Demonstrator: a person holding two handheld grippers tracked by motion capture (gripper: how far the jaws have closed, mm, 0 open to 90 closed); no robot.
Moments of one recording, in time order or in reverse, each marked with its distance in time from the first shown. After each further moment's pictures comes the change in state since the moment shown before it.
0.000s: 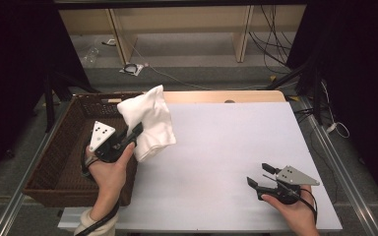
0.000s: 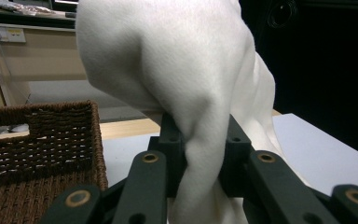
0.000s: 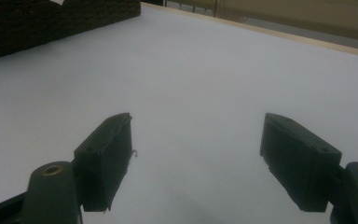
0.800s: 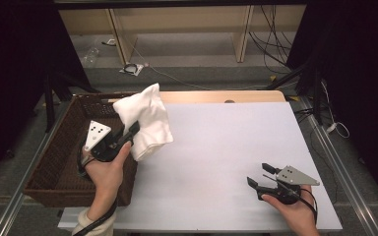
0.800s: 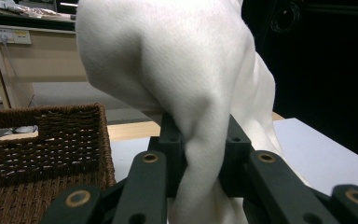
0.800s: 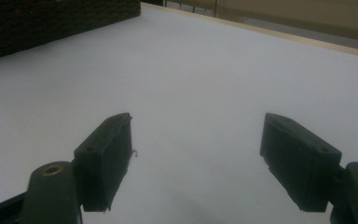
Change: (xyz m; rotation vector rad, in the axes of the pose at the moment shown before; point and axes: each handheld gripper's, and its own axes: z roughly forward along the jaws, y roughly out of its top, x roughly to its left) left arm 0.006 0.003 -0.004 -0.014 0.011 -0.011; right arm 0.000 0.000 0.000 0.000 0.000 -0.002
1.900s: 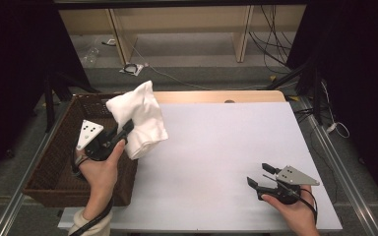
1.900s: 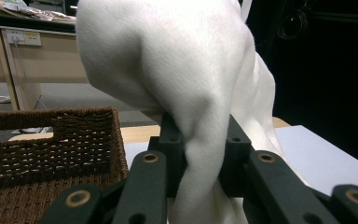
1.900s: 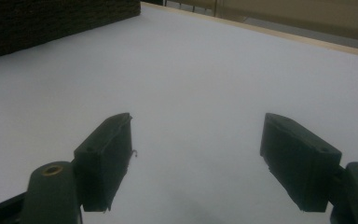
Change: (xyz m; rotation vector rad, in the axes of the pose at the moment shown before) left arm 0.010 0.005 -0.006 -0.016 0.023 -0.018; right arm 0.000 0.000 0.000 0.002 -0.001 0.001
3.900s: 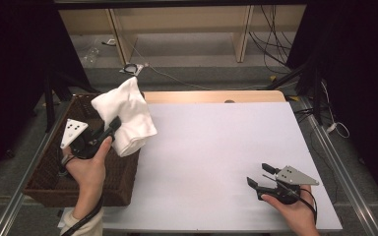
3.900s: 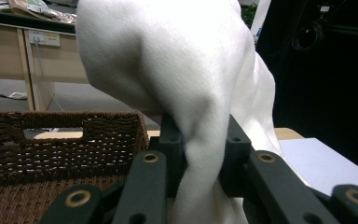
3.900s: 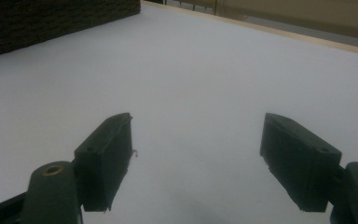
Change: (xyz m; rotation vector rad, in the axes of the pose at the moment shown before) left arm 0.025 0.008 -0.012 -0.019 0.047 -0.041; right arm 0.000 -0.001 0.001 -0.001 0.004 0.000
